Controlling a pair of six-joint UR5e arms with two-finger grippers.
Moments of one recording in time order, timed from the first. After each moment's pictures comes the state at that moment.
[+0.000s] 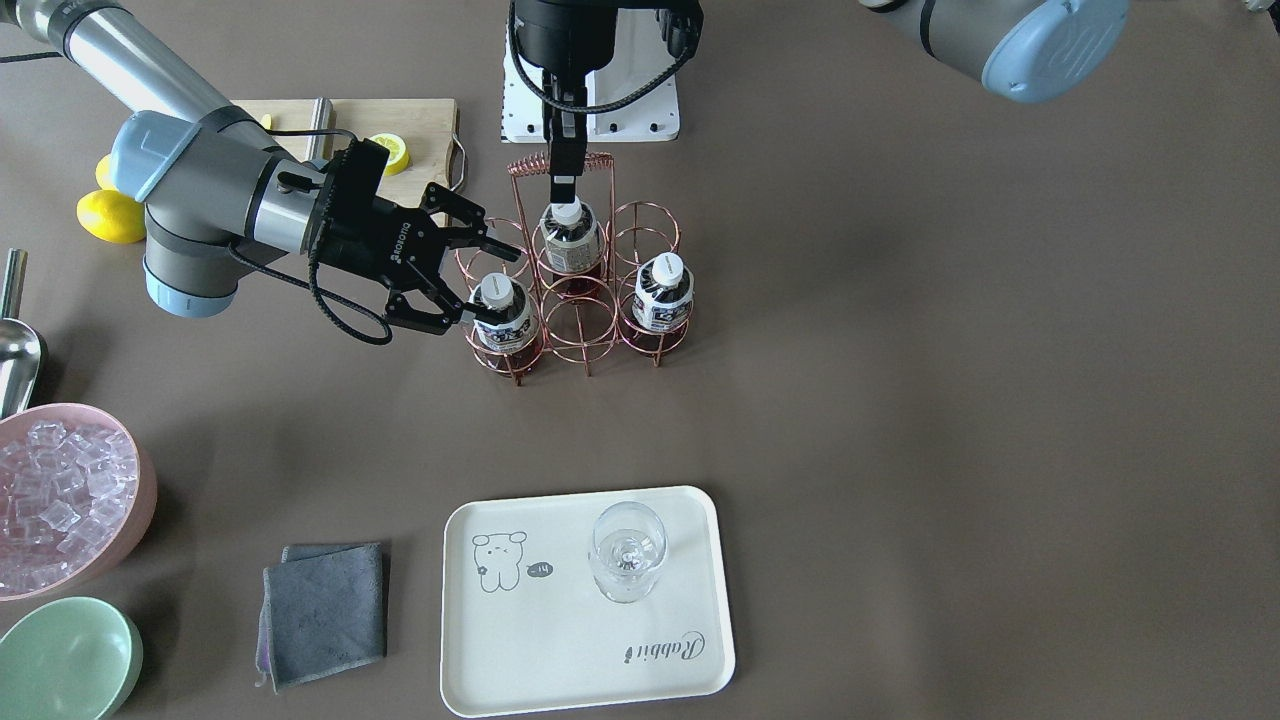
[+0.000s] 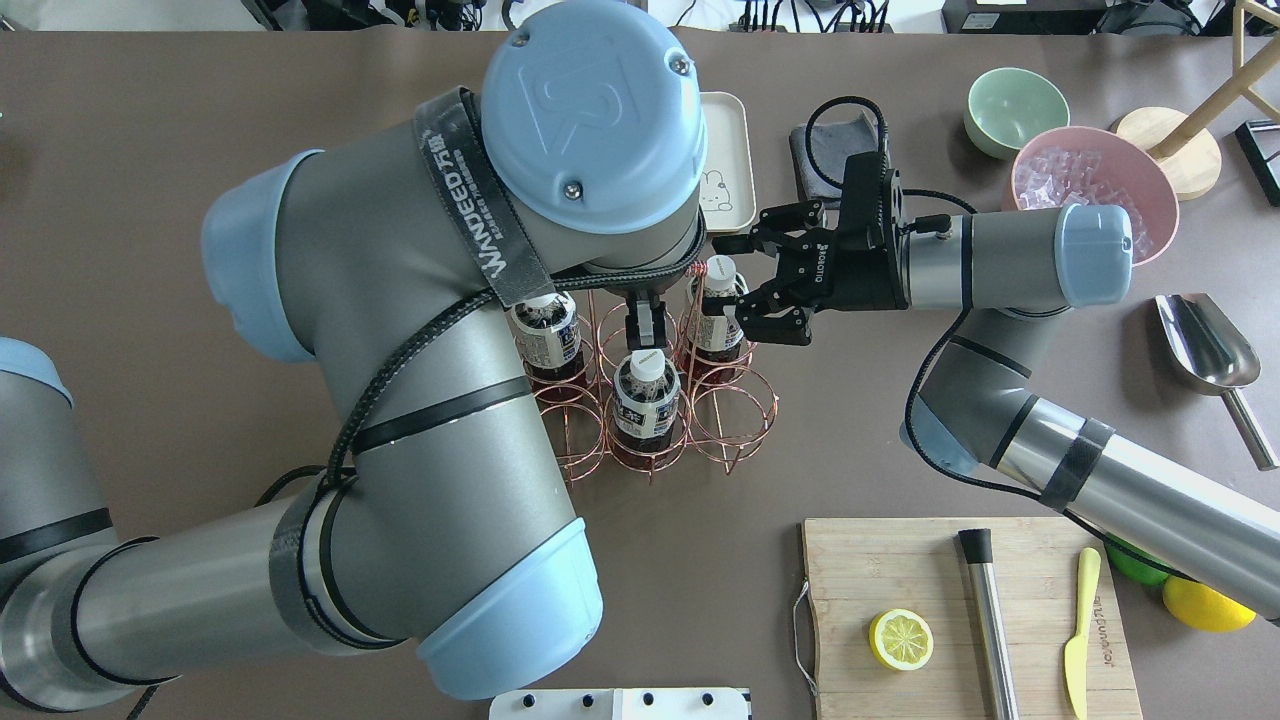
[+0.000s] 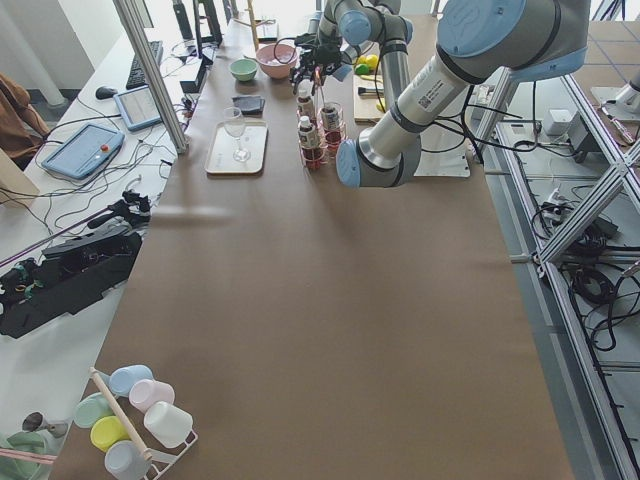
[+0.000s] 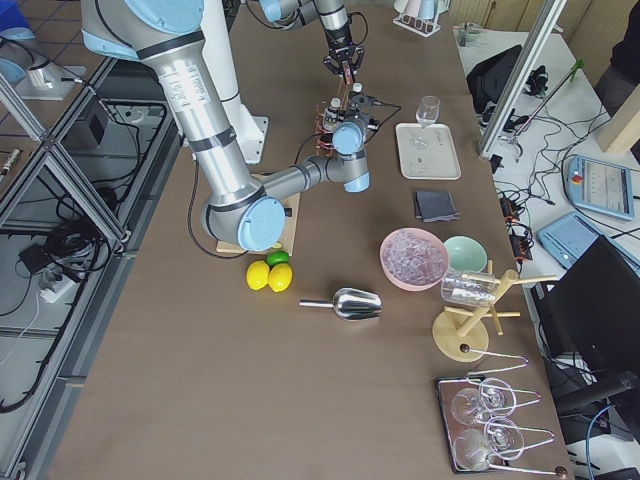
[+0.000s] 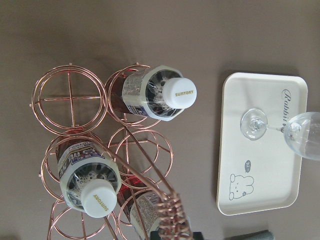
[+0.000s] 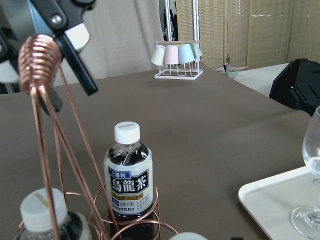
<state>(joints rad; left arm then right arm) -0.51 -2.61 -1.85 -1.17 -1.66 -2.87 0.71 -1.09 1.39 0.06 2.05 0.42</state>
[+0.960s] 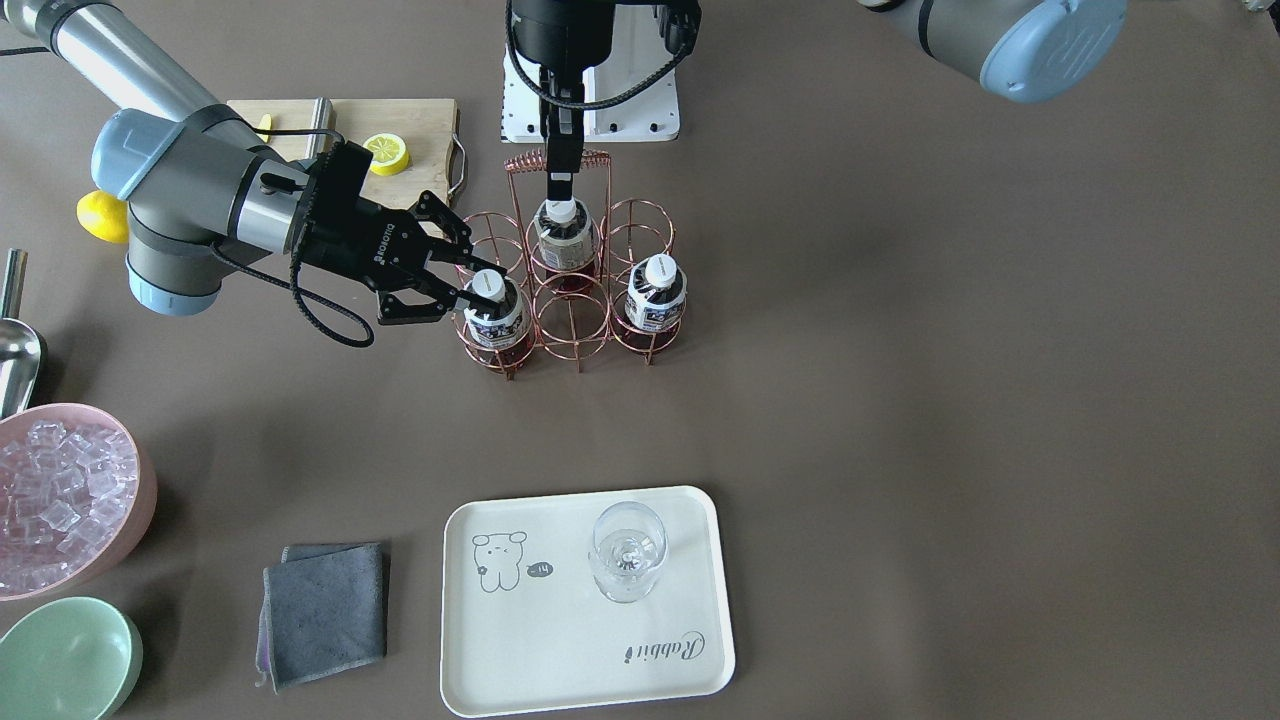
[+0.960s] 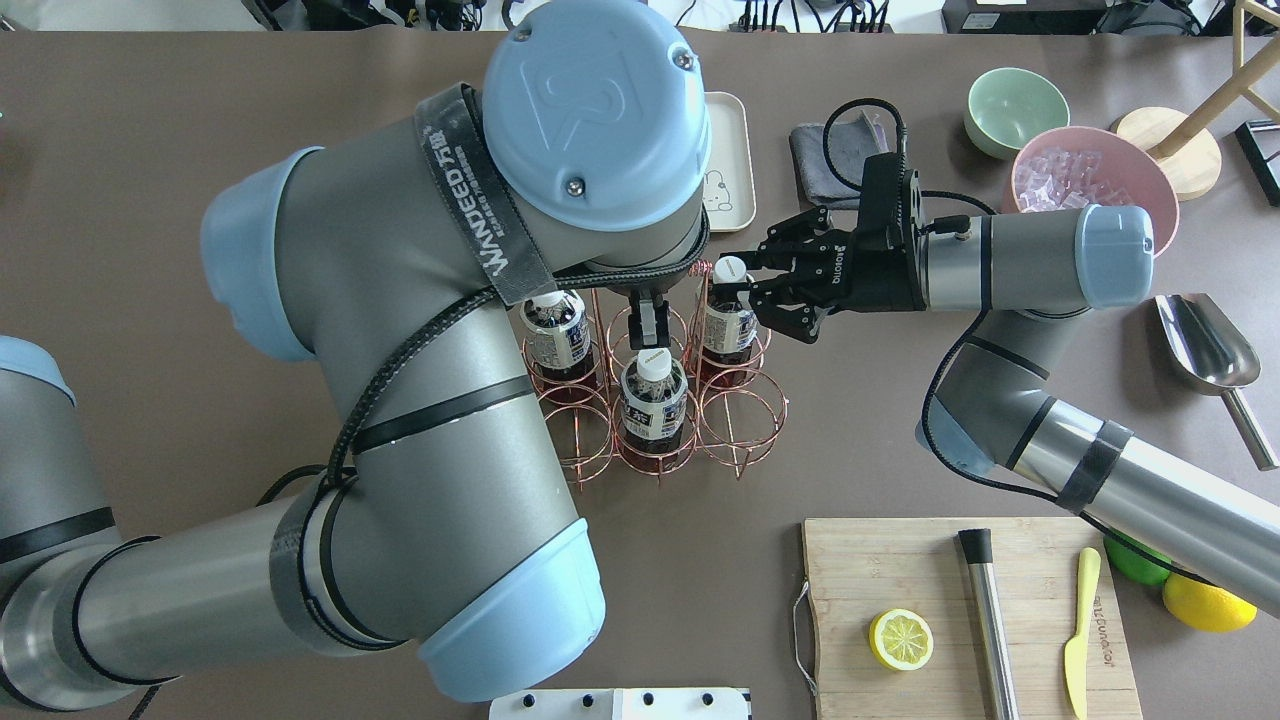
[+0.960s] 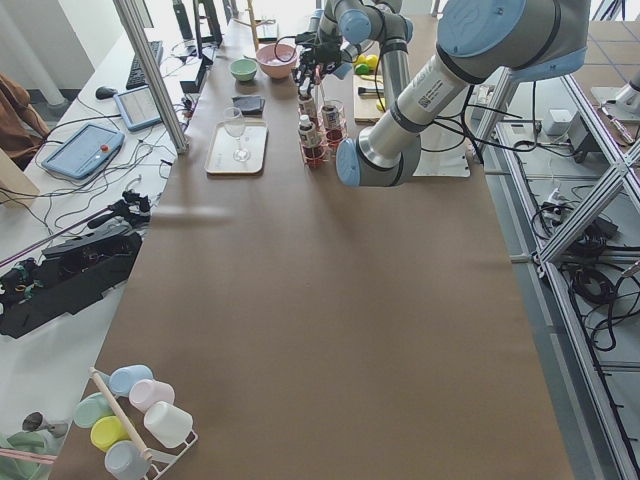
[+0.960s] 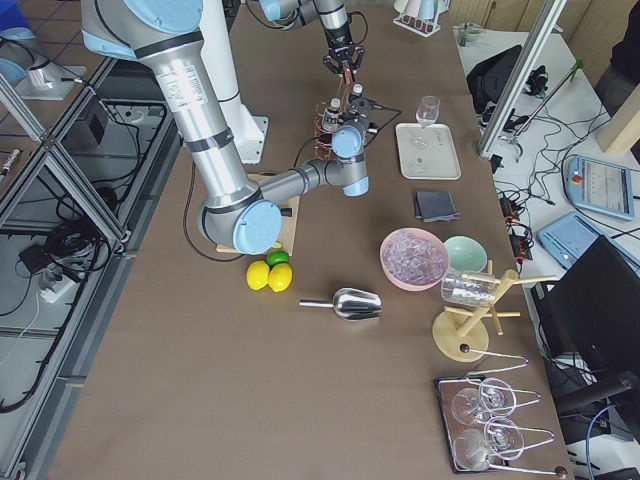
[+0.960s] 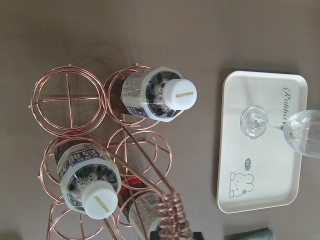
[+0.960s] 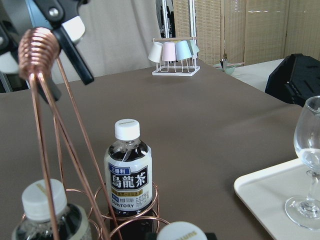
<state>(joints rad) -0.51 -2.62 -1.85 -1.17 -1.66 -2.87 0.72 -1.12 1.40 0.06 2.06 0.43</state>
